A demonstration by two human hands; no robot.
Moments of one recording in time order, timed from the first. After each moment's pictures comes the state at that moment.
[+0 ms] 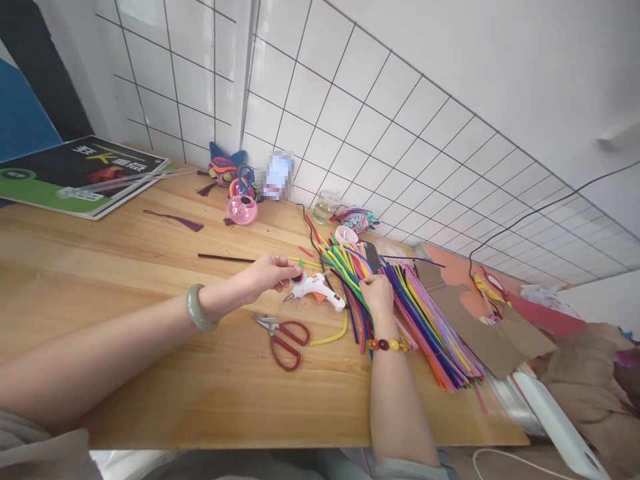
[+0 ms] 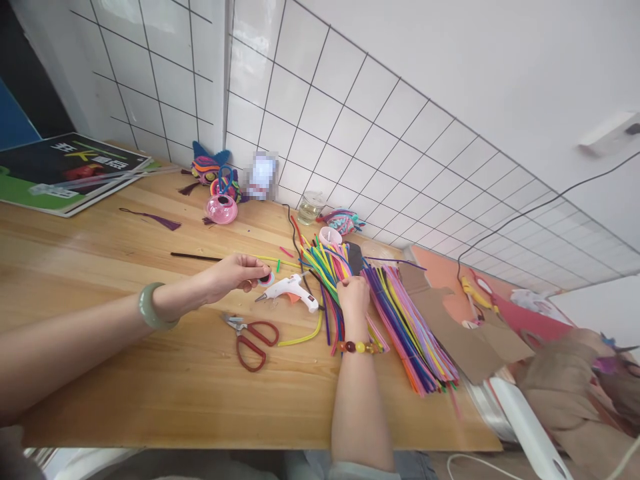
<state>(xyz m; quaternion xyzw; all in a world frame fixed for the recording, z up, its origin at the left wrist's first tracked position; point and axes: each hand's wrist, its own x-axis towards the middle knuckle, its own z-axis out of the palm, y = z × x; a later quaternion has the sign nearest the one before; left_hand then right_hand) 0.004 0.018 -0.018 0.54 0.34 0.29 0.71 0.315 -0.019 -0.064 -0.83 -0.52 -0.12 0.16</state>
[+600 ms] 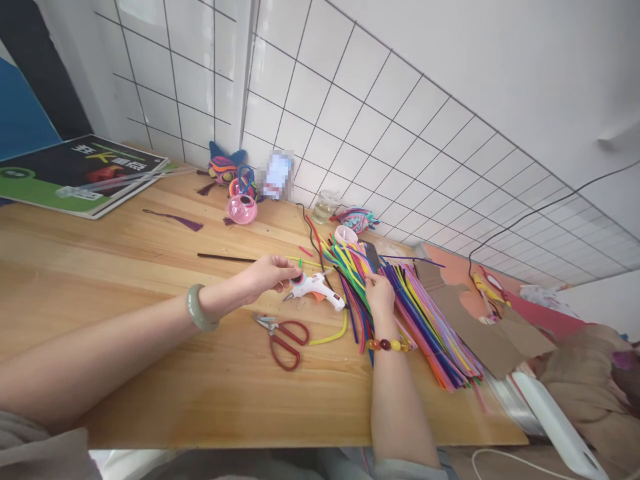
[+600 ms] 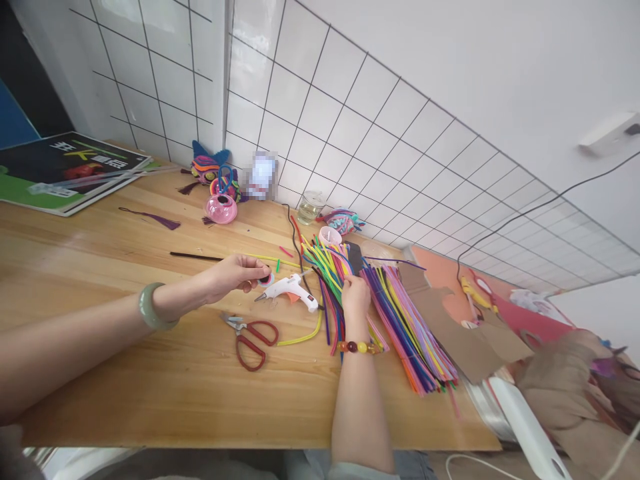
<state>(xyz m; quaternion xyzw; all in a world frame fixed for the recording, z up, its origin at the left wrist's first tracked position) 0.003 0.018 -0.023 0.55 0.33 0.29 0.71 0.316 -0.022 -0.062 -0.84 -0.51 -0.10 0.18</state>
